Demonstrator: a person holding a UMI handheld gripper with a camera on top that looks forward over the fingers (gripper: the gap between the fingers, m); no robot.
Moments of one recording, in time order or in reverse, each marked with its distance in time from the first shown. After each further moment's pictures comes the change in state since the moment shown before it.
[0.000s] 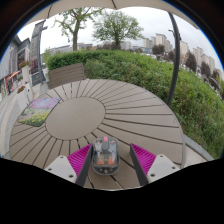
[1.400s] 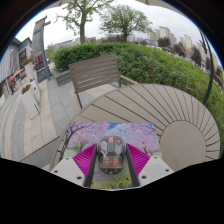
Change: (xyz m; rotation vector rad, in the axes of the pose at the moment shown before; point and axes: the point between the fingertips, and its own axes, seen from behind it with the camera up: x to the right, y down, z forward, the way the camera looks) arm -0.403 -0.118 0.135 -0.095 -0.072 0.018
